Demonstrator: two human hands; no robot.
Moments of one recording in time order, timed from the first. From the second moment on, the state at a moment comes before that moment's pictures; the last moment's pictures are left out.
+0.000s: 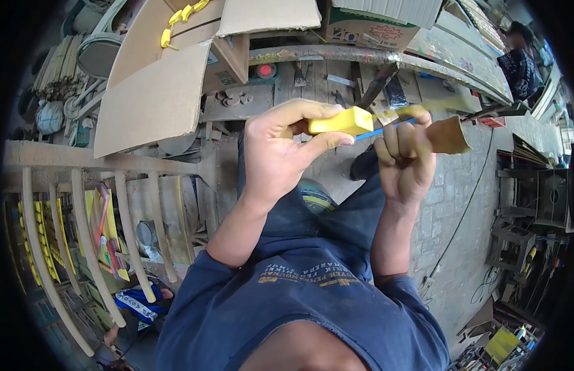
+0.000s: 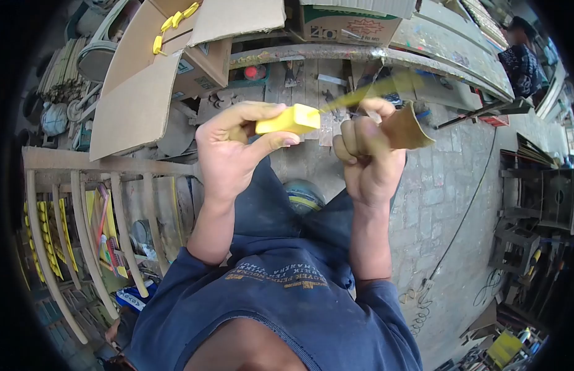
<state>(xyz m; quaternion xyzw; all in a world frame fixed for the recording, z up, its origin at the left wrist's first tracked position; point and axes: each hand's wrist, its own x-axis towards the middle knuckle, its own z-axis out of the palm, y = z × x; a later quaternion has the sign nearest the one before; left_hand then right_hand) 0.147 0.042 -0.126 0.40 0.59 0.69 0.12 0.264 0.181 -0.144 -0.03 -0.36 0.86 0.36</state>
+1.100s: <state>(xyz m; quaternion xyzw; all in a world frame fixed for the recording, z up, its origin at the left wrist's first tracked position) 0.155 0.044 -0.130 0.33 0.41 0.80 0.30 0.293 0.161 -0.153 -0.05 -0.43 0.83 0.35</state>
